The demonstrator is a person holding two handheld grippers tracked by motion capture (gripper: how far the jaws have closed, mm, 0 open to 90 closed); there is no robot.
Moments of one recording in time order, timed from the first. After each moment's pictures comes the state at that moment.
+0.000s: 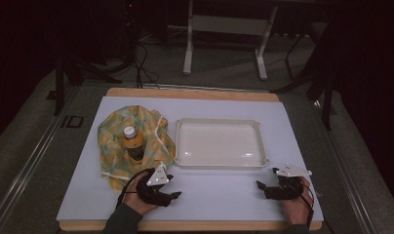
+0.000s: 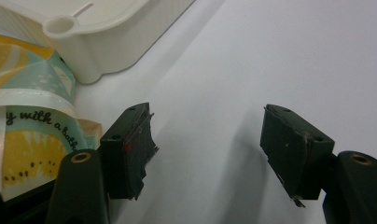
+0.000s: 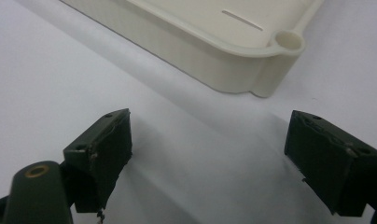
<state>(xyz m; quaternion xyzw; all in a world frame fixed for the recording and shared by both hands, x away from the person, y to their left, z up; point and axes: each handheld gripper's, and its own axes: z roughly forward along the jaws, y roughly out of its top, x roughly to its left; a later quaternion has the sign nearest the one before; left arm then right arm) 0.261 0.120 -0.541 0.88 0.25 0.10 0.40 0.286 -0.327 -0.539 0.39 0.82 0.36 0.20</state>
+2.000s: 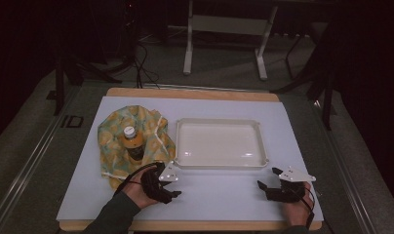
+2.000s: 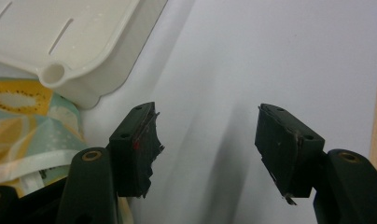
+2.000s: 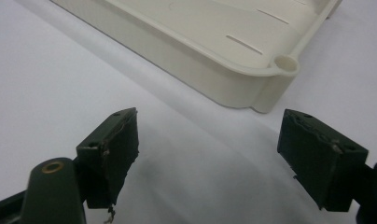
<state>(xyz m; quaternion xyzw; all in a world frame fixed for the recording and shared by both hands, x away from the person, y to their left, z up) 0.269 0.102 -0.501 0.93 0.17 0.10 0.30 0.275 -0.329 -0.537 0.36 0.82 0.39 0.22</state>
